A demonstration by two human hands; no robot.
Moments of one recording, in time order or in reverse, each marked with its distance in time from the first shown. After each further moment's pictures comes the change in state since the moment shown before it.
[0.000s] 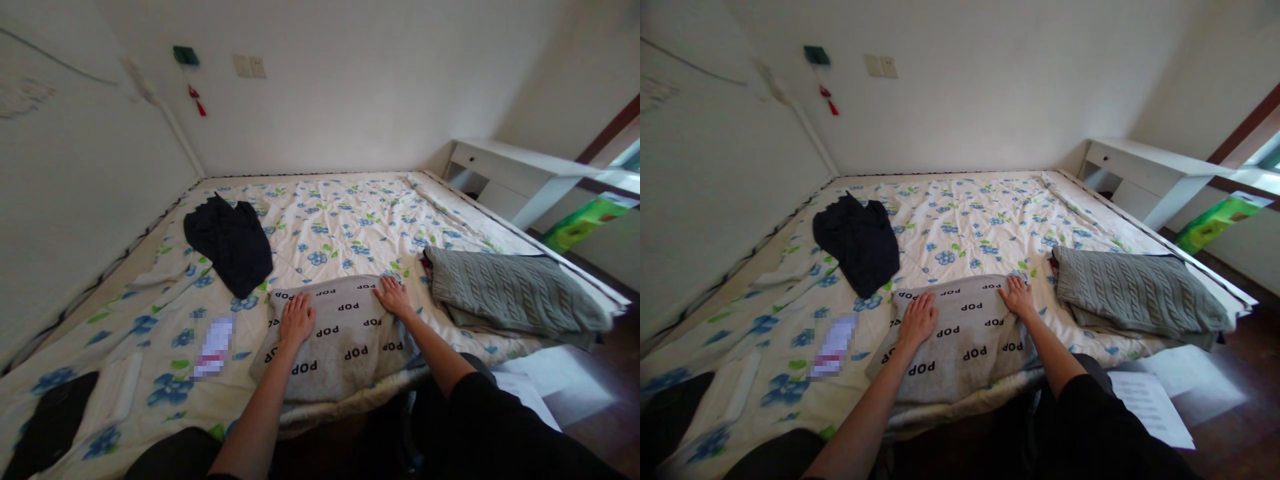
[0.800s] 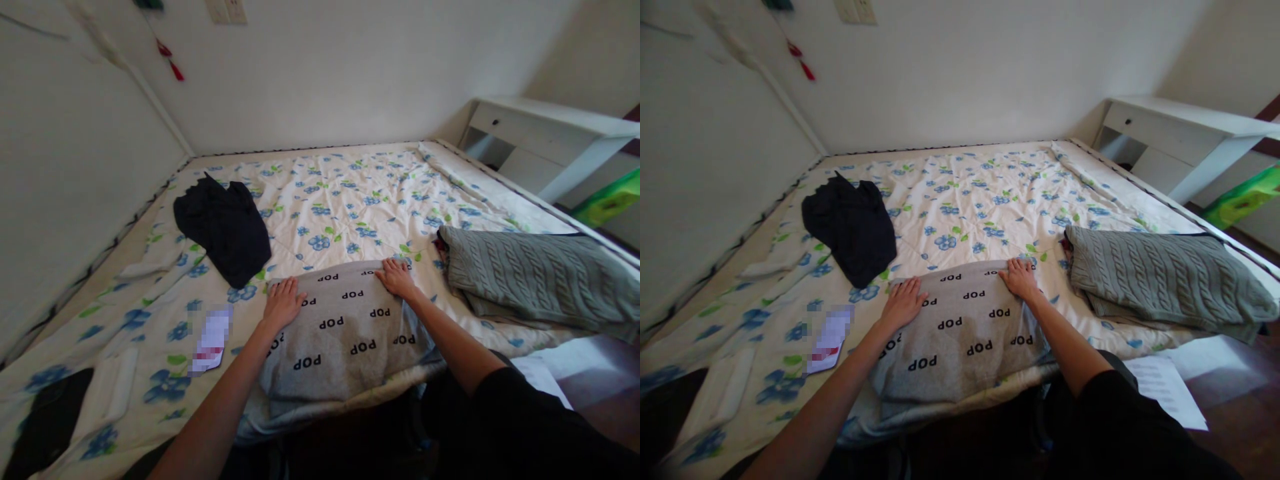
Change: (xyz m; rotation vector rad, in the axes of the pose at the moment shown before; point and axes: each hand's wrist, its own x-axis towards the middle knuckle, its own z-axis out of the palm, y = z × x) left_hand 0.030 -0.056 -0.018 0.211 -0.185 0.074; right_hand 0.033 -0.005 0.002 -0.044 -0.019 -0.089
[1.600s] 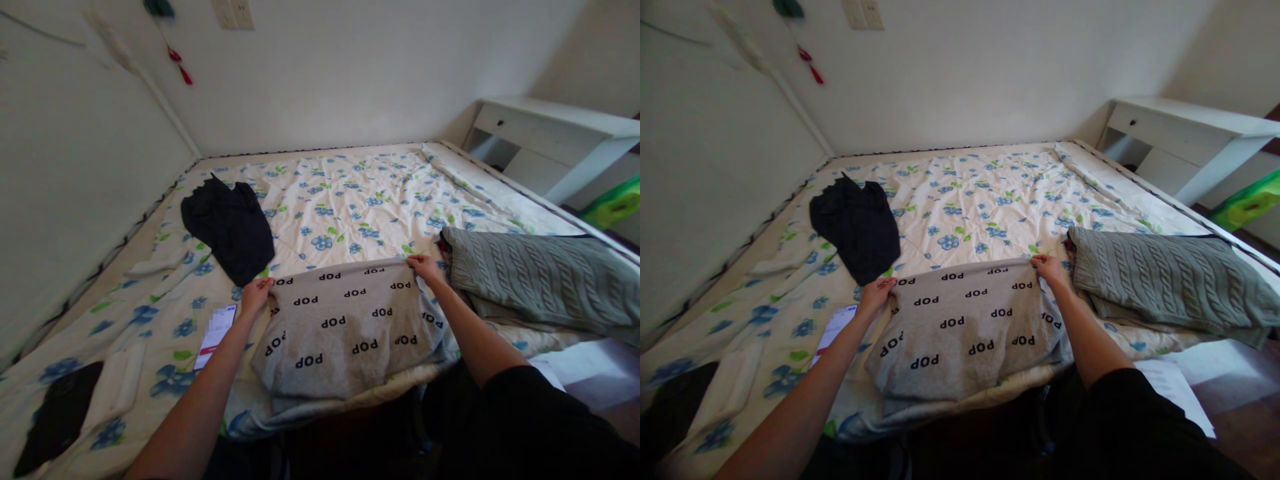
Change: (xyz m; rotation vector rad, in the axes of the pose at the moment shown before) left_hand 0.016 -0.079 -0.019 -0.879 0.243 -0.576; right_hand 0.027 0.095 -0.016 0.665 0.288 0.438
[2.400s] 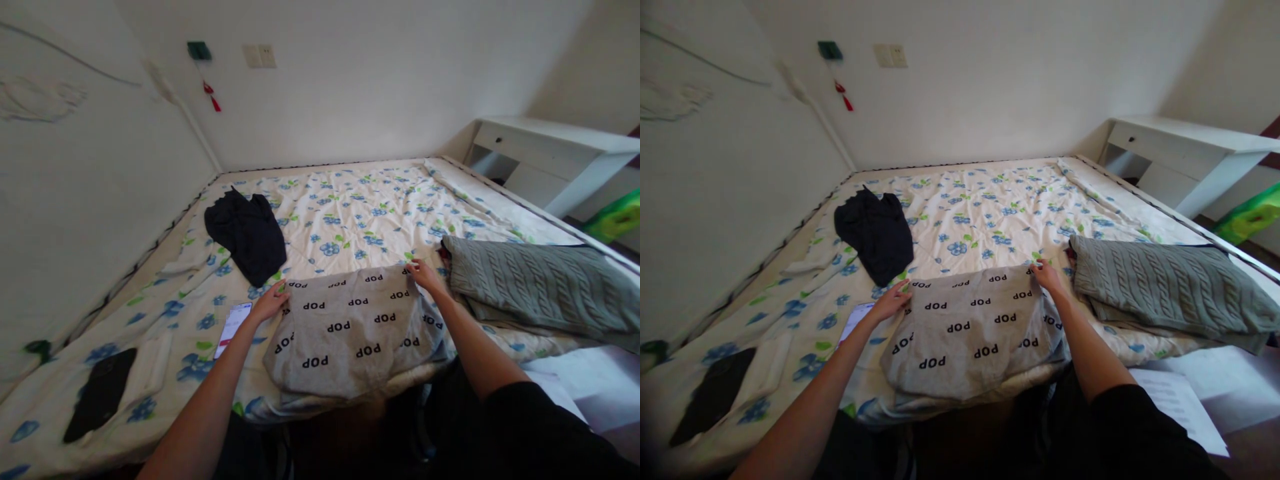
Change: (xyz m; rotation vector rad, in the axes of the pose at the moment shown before) left_hand -0.037 0.008 -0.035 0.108 -0.301 0.059; right_hand -0.036 -0.023 -0.012 0.004 -0.150 -0.072
